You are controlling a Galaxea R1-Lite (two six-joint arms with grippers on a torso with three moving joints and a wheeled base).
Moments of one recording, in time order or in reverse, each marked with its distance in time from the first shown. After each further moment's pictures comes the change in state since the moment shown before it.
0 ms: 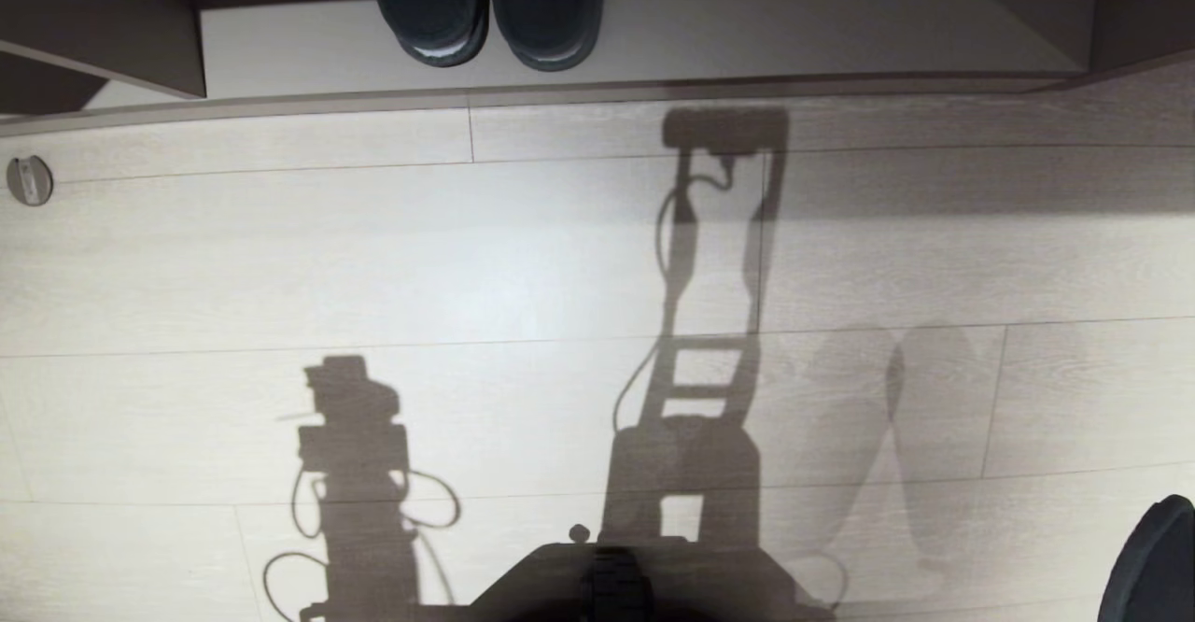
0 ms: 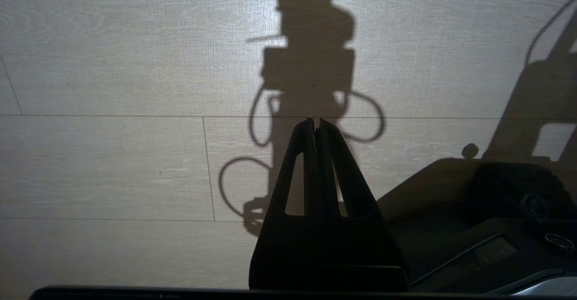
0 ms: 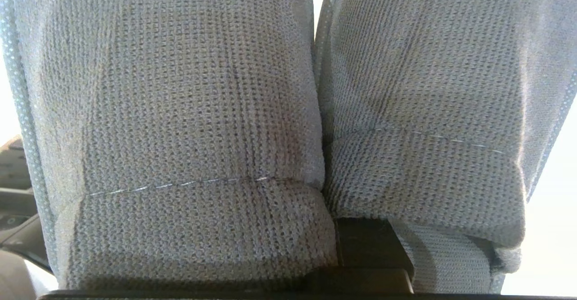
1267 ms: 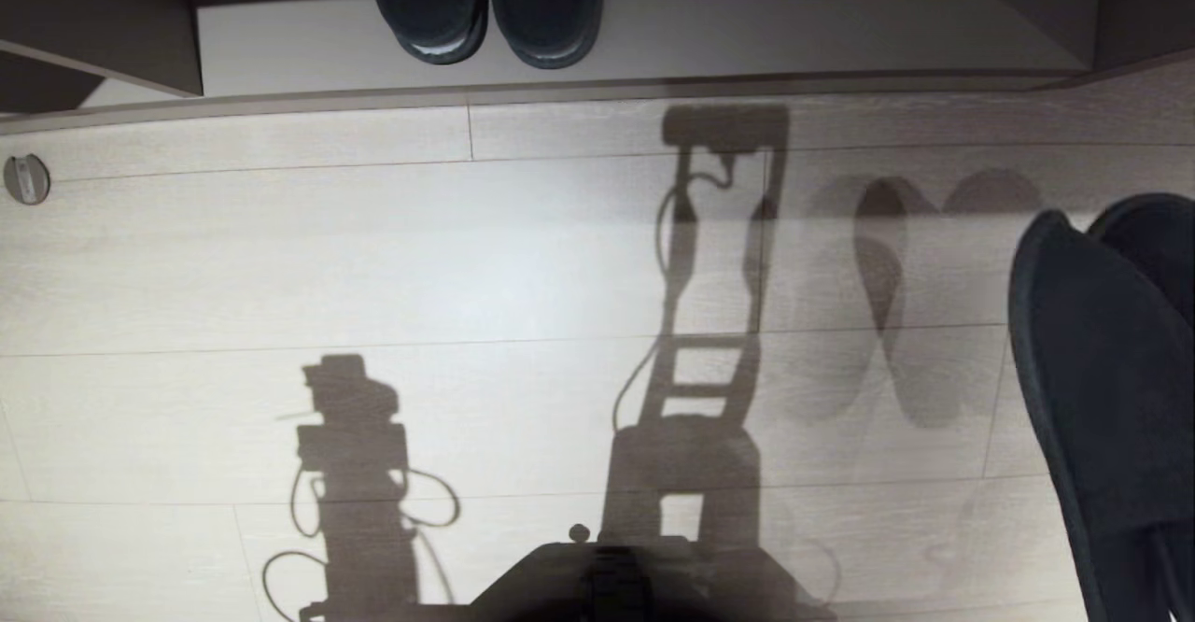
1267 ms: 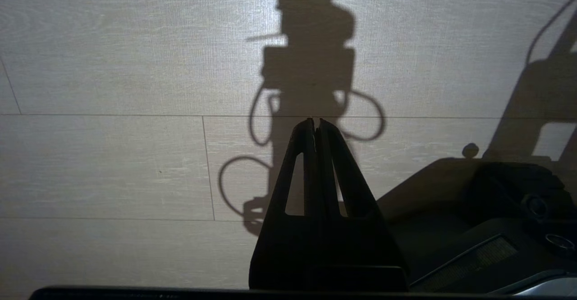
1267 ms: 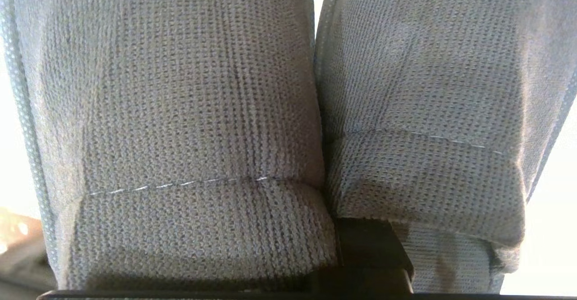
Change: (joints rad) left arm 0.000 0.000 0.000 0.000 0.000 -0.001; right arm 0.030 0.843 -0.392 -0.410 0.155 -0.018
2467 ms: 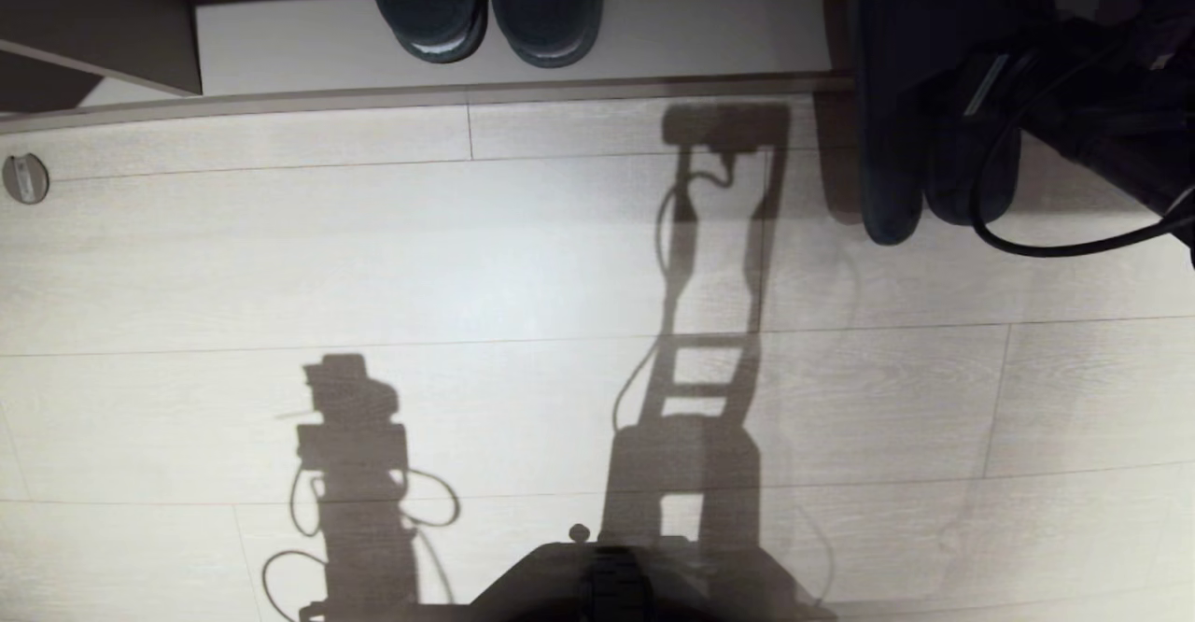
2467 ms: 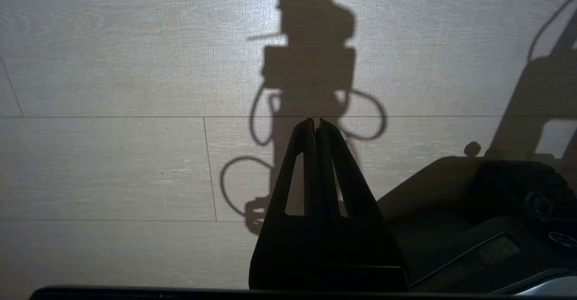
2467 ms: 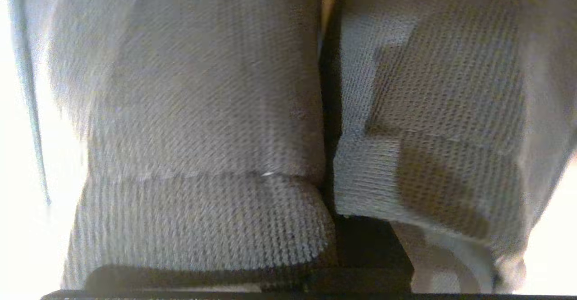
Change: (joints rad) left arm 0.000 0.000 0.000 0.000 -0.002 0.011; right arm 0.056 0.821 -0.893 -0.329 0.012 0.000
